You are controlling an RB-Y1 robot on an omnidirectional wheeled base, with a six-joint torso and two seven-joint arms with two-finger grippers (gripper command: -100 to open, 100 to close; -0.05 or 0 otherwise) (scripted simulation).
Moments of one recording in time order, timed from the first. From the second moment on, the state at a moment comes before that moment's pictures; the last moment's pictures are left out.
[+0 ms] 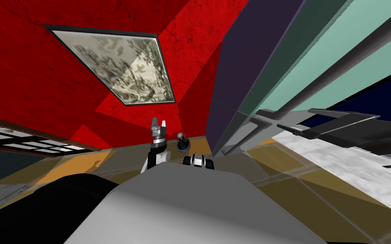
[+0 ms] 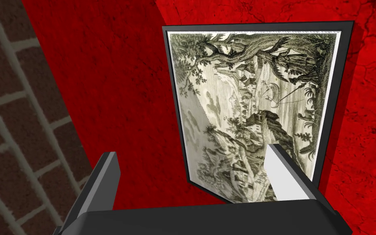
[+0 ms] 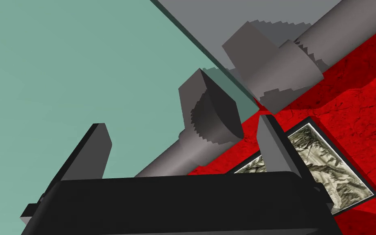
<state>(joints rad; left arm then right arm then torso) 0.54 -0.04 0.06 -2.30 0.04 -0.52 -0.10 0.89 -0.98 -1.14 -2.12 0.83 -0.62 0.04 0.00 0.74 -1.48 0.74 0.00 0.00</state>
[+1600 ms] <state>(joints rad) 0.53 -0.03 0.06 -2.30 0.04 -0.52 -0.10 0.86 -1.00 -1.15 -2.08 0.77 -0.71 0.08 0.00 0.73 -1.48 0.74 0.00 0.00</state>
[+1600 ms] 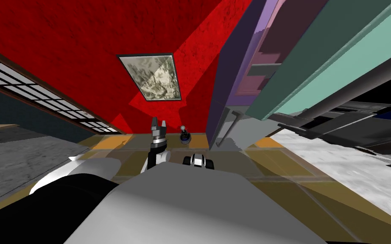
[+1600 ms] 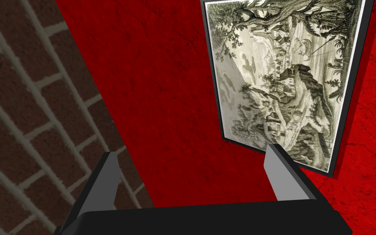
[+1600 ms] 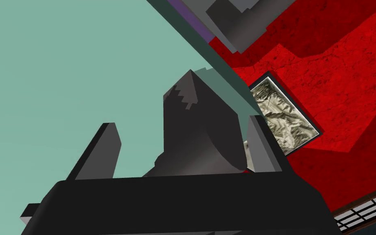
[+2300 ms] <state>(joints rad) 0.54 -0.03 0.06 -2.30 0.04 -0.52 -0.10 0.85 -1.00 -1.16 -2.06 0.72 -0.81 0.11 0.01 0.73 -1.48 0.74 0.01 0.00</state>
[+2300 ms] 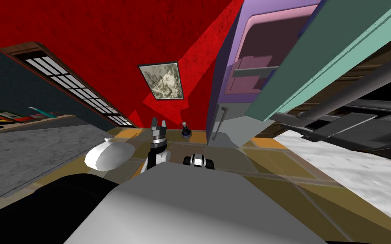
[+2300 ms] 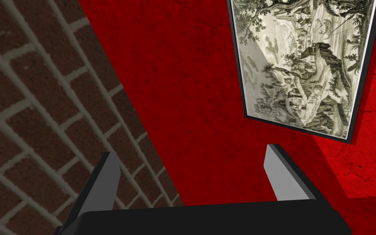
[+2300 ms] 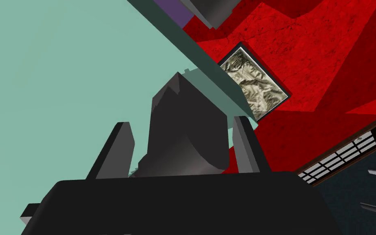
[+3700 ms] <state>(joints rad) 0.54 -0.03 0.06 -2.30 0.04 -0.52 -0.10 0.86 -0.82 -1.35 -1.95 0.52 -1.28 0.22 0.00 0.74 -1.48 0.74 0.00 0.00</state>
